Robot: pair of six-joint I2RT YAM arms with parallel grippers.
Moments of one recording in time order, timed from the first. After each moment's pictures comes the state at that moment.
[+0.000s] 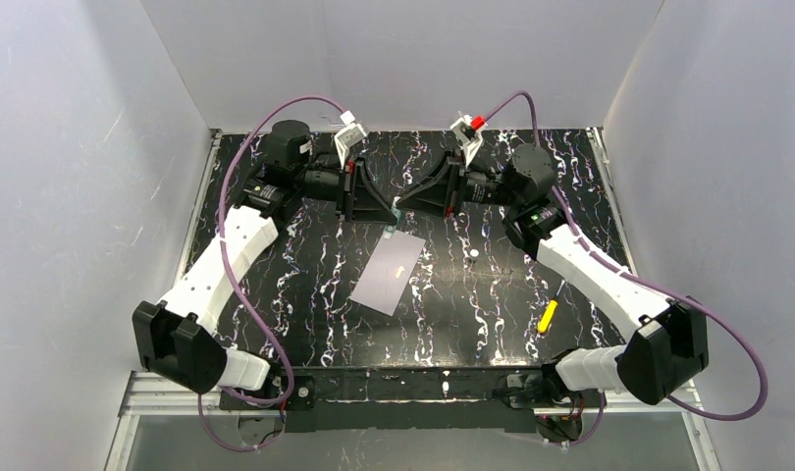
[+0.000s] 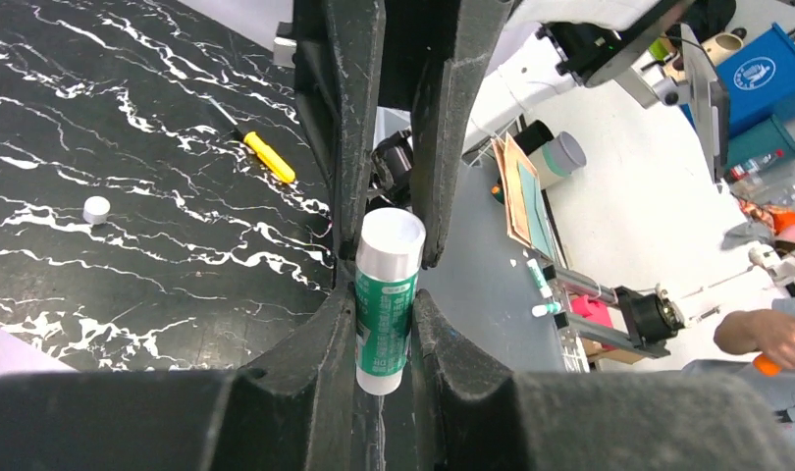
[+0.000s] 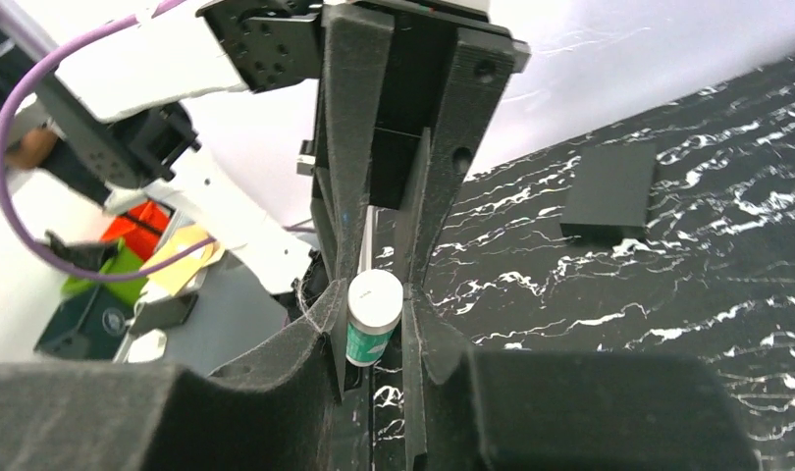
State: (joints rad) left arm -0.38 1.39 1.34 -0.31 1.28 -0.31; right arm 0.58 1.31 1.09 0.44 -0.92 0.62
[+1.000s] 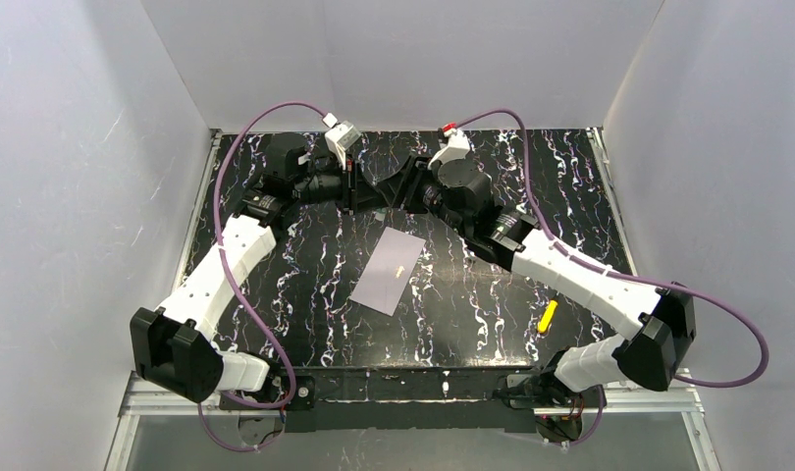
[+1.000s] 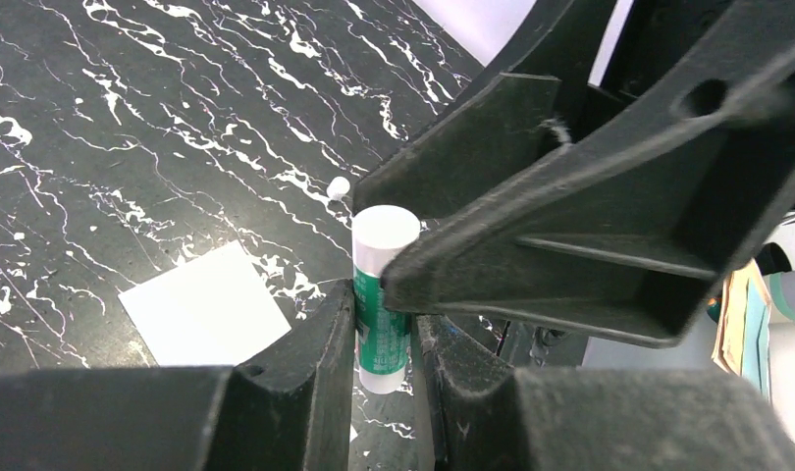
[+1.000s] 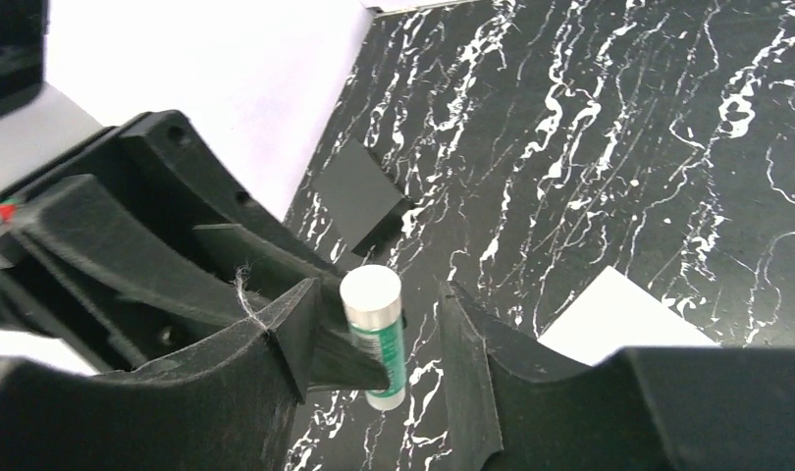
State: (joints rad) left arm -0.38 1.33 1.23 -0.28 0.79 -0.21; right arm 0.91 1.37 1.27 -0.08 0.20 0.69
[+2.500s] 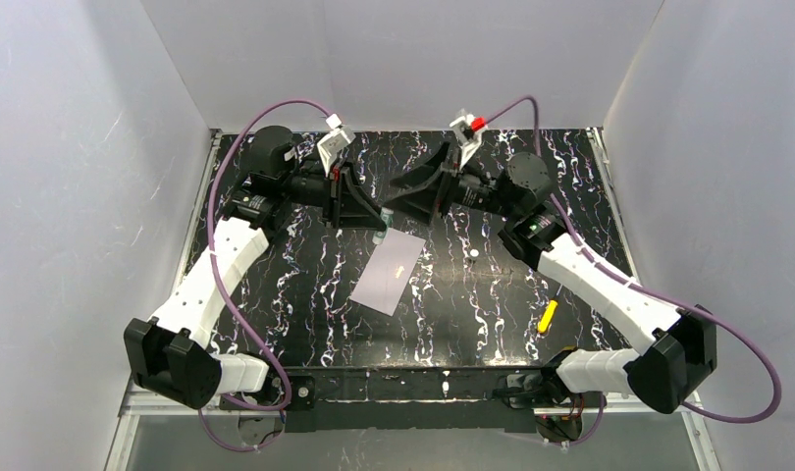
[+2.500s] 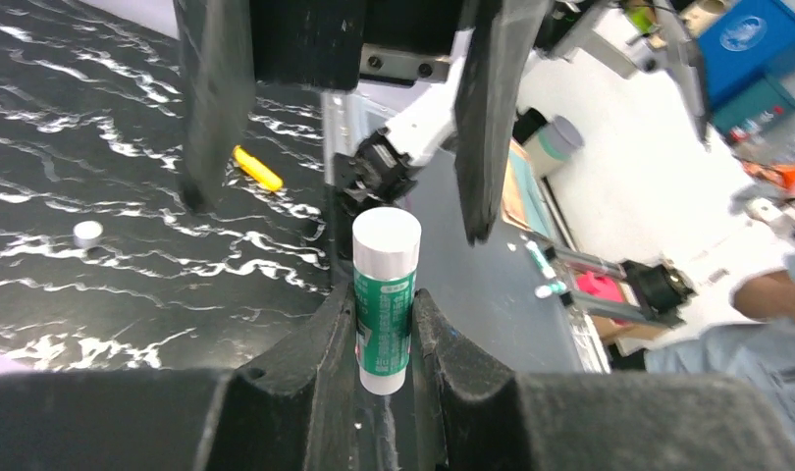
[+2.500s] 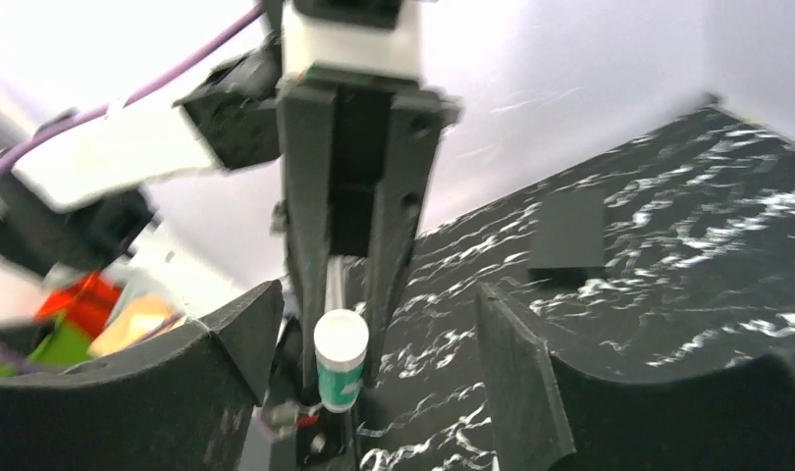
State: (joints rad) left arm -0.35 1.30 1.27 -0.22 1.42 -0.29; right arm 0.69 1.26 1.10 0.41 -0.78 0.57
